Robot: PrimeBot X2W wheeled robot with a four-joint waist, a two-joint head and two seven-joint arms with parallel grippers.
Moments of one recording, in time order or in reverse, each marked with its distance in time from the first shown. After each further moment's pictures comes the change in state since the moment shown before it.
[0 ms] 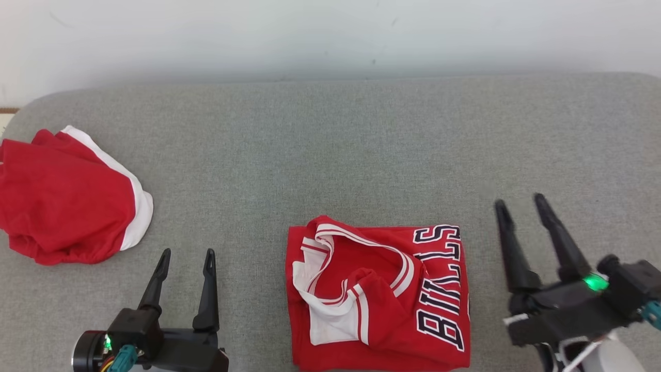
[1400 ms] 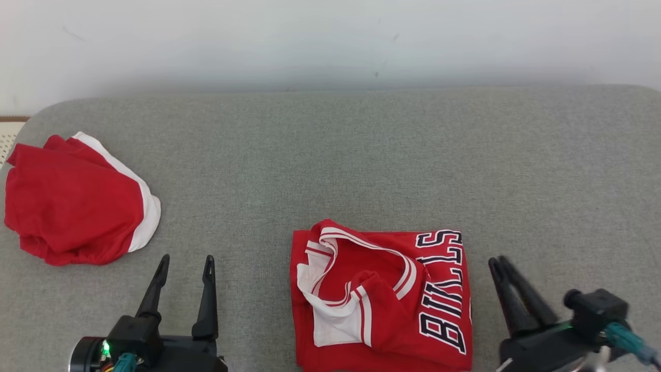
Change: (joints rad) left arm 0.034 0.035 -0.016 -0.059 0.000 0.028 0.021; right arm 0.133 -0.043 0.004 0.029 -0.061 0.000 0.149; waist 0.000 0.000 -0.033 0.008
